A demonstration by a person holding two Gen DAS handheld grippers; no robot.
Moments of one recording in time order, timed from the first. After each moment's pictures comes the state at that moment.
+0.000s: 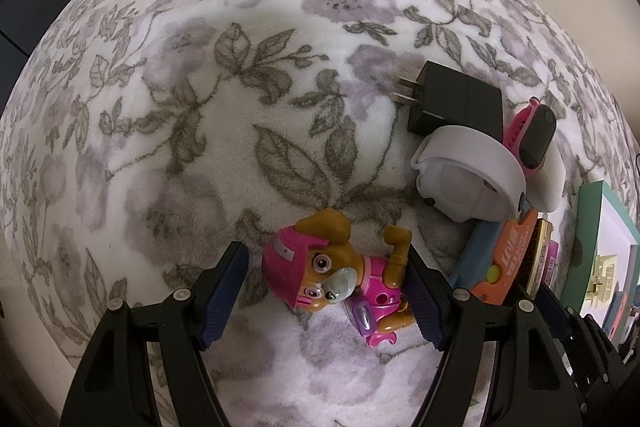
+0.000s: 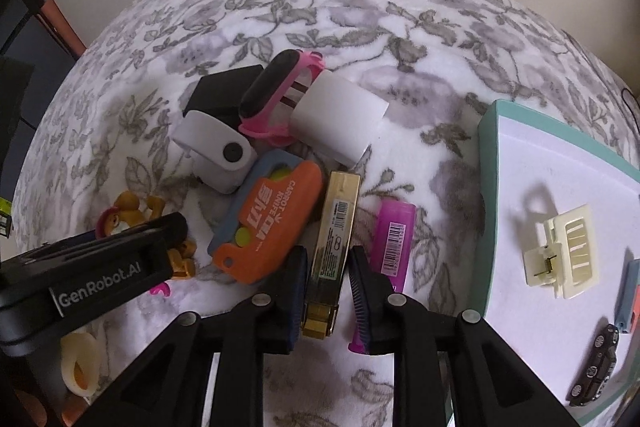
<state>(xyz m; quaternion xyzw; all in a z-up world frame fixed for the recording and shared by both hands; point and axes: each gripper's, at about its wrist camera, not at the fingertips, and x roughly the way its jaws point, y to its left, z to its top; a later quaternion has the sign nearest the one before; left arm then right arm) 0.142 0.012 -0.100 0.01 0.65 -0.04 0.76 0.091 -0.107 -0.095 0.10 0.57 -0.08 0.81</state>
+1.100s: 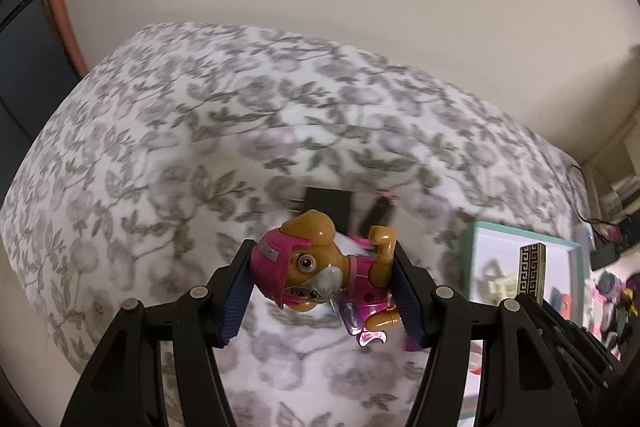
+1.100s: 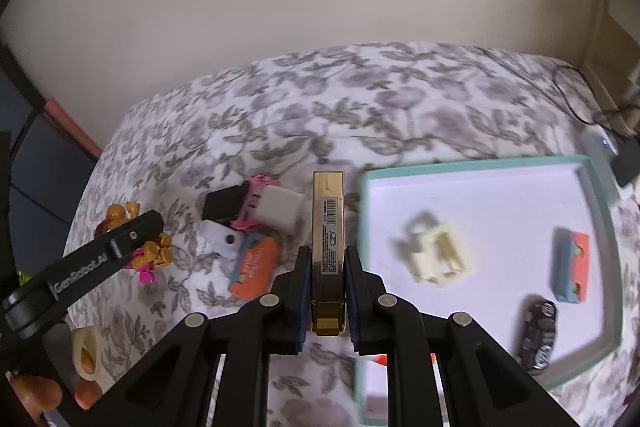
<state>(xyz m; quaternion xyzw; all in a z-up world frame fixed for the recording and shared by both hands) 0.120 -0.027 0.026 0.01 0.52 -0.13 0.85 0.021 -0.191 0.013 0.21 0.47 -0.13 0.85</state>
